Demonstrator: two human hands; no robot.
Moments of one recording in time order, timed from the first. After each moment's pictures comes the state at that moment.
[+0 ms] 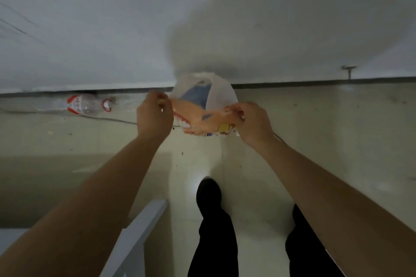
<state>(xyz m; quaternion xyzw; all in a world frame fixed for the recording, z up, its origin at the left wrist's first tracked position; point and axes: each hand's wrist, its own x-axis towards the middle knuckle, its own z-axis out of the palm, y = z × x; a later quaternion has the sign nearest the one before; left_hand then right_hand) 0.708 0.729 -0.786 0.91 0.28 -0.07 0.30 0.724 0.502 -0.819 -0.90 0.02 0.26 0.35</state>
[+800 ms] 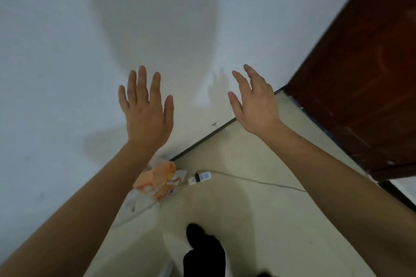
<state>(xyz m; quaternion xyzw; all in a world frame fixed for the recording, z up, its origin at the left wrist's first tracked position) 0.724 0.556 -0.272 0.93 -0.26 0.21 0.16 0.638 0.309 -0.275 -0.97 0.10 -0.21 0.07</state>
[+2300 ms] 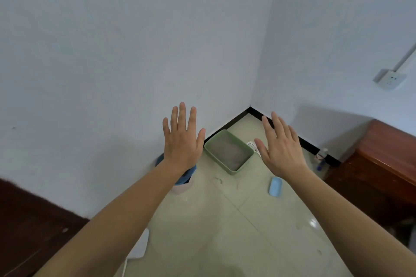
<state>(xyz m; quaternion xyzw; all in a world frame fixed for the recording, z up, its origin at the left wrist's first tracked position) -0.450 -0.211 -0.179 0.40 -0.90 0.00 0.15 -0.665 -0.039 -0.197 -0.50 0.86 -0.08 -0.08</state>
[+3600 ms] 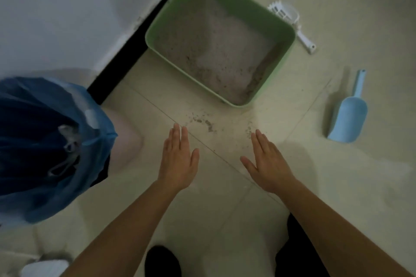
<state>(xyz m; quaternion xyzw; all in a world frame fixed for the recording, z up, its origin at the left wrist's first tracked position) -0.665 -0.412 -1.048 0.38 -0.87 -0.23 -0.19 -0.845 -0.224 -1.062 -0.43 0.83 0.02 0.34</state>
